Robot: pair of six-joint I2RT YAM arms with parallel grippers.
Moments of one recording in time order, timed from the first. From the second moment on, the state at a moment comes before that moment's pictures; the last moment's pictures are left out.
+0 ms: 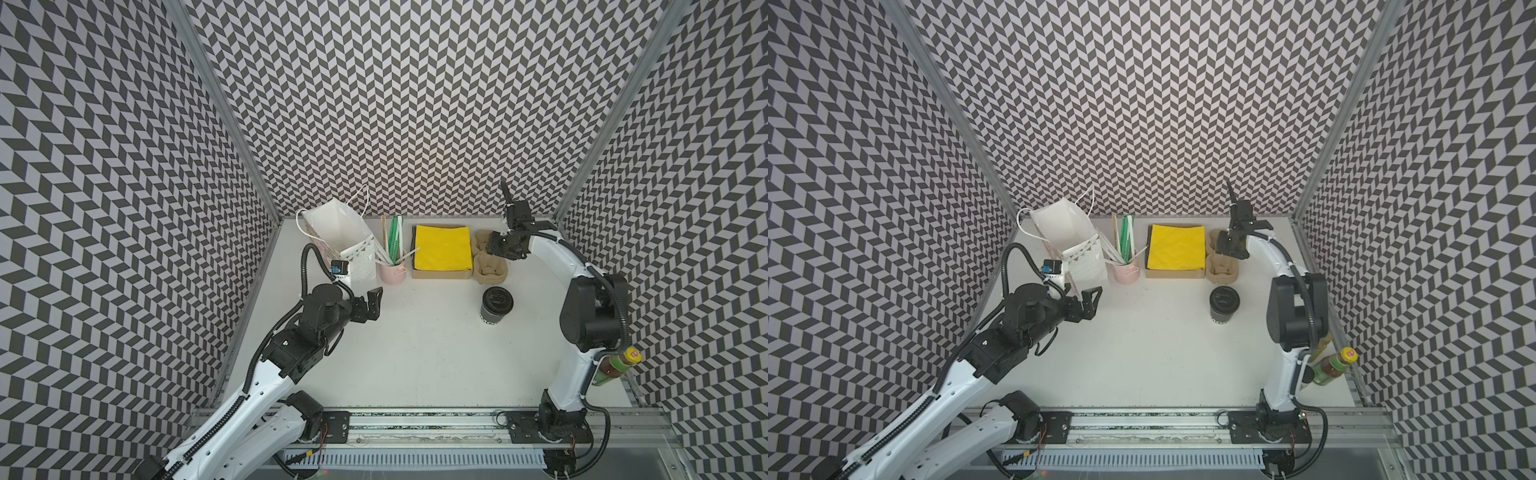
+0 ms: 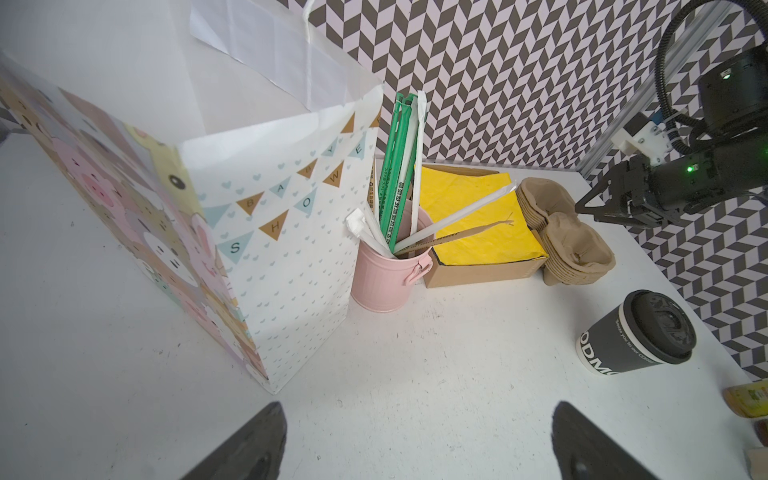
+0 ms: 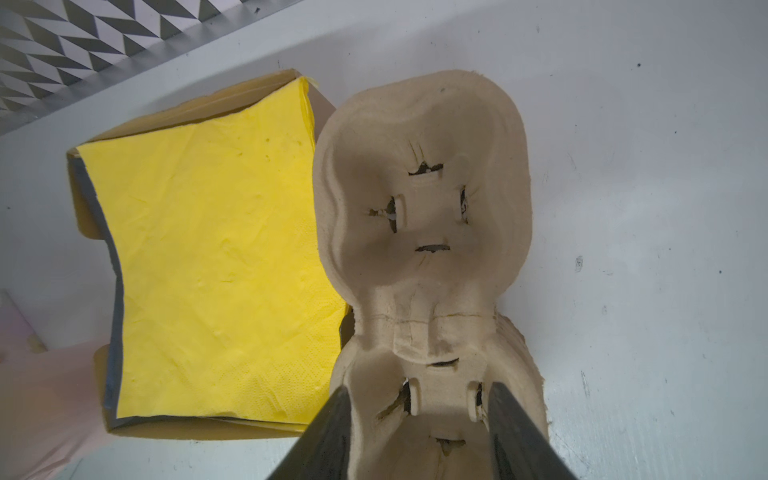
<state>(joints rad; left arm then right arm) -0.58 0.78 0.74 -0.38 -0.14 -0.36 0.12 1.94 1.64 -0.73 -0.07 0.35</state>
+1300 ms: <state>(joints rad) -0.58 0.78 0.74 -0.38 -0.11 -0.36 0.19 2.19 1.97 -0.93 0.13 0.42</state>
